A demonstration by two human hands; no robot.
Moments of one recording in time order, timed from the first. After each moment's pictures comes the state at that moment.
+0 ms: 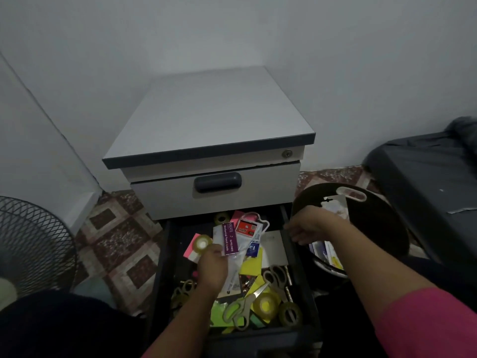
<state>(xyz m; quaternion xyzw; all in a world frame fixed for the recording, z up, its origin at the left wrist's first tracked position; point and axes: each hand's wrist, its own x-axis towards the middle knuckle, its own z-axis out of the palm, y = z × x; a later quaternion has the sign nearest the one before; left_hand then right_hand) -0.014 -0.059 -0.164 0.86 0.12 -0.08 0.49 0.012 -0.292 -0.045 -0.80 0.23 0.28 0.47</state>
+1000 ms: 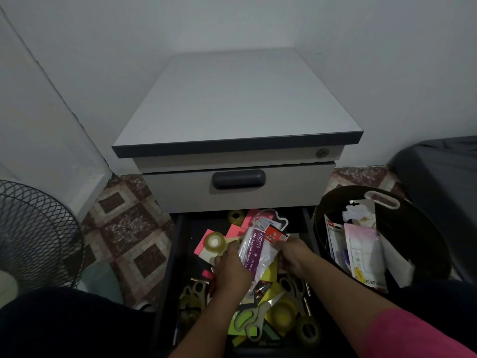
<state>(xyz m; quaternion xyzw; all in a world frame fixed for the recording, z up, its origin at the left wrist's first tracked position) -0.013 -0.072 -0.175 0.90 0.12 -0.09 0.40 0.023 -0.221 -0.153 -0.65 0.30 0.21 0.67</state>
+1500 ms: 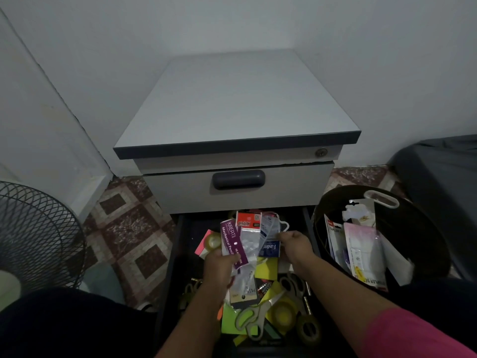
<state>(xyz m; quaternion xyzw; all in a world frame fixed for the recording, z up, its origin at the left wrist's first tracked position) -0.010 -0.052 -0.152 0.67 0.28 -0.12 0.68 0.026 -0.219 -0.155 -0.65 0.33 0.09 0.67</state>
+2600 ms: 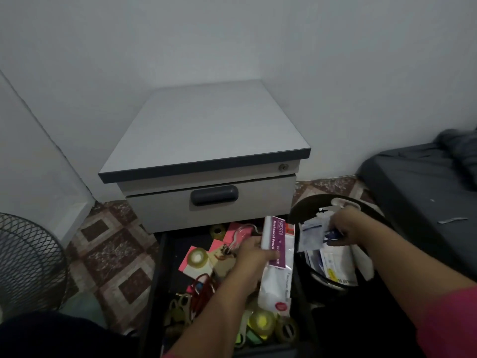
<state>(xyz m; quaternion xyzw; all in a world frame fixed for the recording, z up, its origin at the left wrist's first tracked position) -0.012 -0.151 -0.091 0.69 0.10 -0.21 0.68 0.008 -0.354 -0.023 -0.80 0.34 0.17 0.47</state>
